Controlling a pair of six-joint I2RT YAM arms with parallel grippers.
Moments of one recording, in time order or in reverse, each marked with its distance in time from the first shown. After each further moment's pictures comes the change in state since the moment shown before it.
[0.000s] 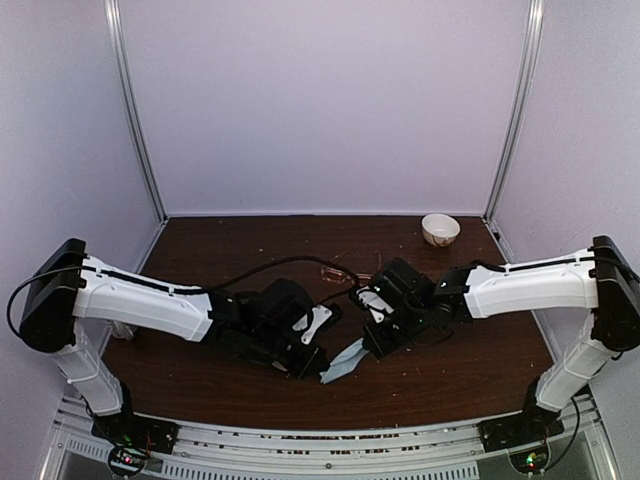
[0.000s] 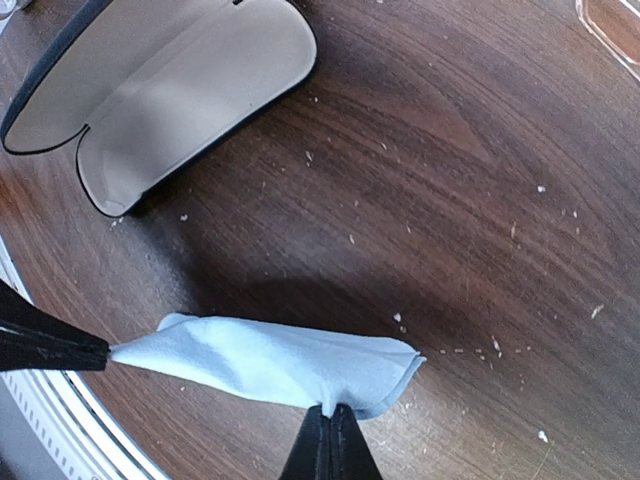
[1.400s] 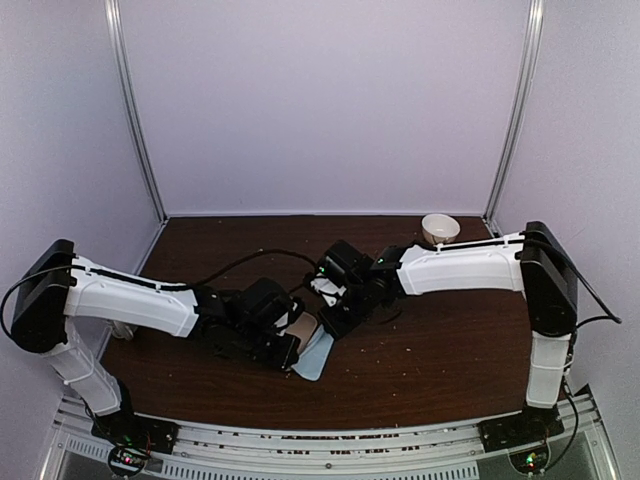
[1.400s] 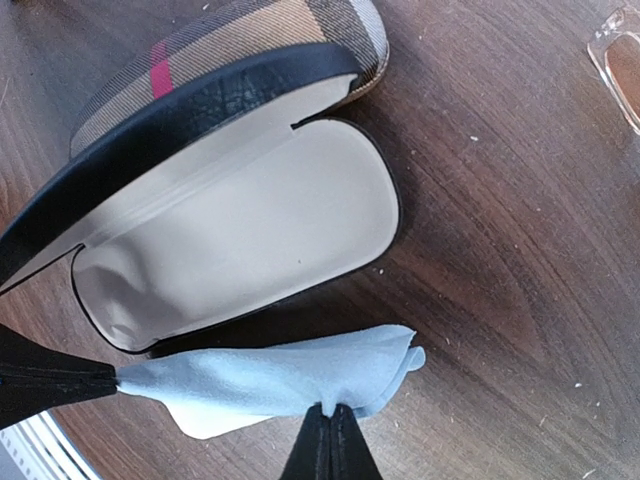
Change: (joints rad) left arm 0.079 -0.063 -0.086 -0.095 -0.141 -0.220; right arm 0.000 0.377 0.449 -0.119 0.003 -0.129
